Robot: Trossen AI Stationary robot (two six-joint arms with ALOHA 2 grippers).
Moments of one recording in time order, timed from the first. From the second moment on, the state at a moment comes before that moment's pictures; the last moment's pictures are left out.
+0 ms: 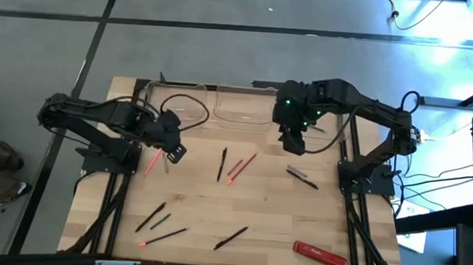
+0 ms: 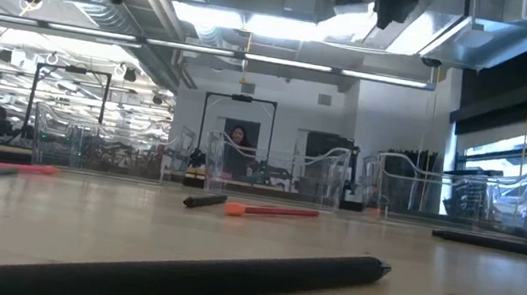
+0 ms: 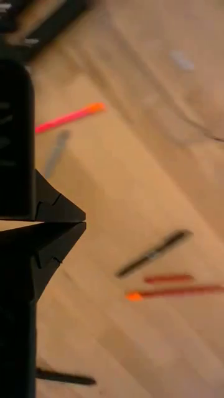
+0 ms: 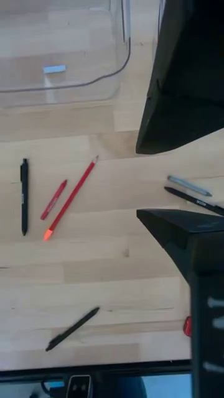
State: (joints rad) left arm -0.14 1.17 1.28 -1.35 -0.26 -1.05; right arm -0.19 1.59 1.81 -1.40 -0.18 -0.06
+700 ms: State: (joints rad) left arm 0.12 1.20 1.28 -1.47 -0.02 -1.11; right arm -0.18 1.59 1.81 -1.40 -0.17 -0.09
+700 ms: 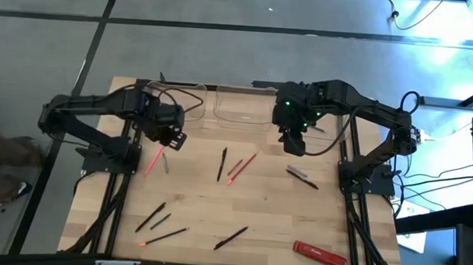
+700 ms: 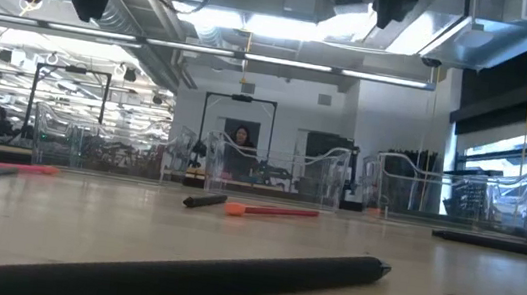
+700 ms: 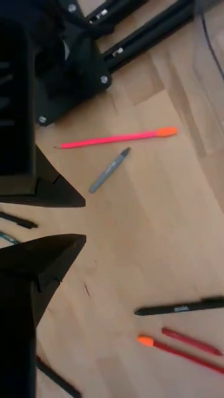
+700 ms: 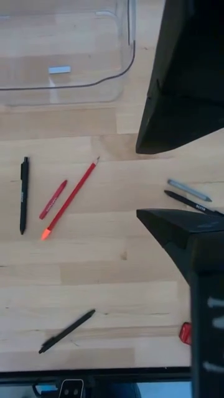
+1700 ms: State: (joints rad) left arm 0.33 1.21 0.69 -0.98 -0.18 -1.09; right arm -0.18 1.59 1.81 -1.40 -0.17 -0.11
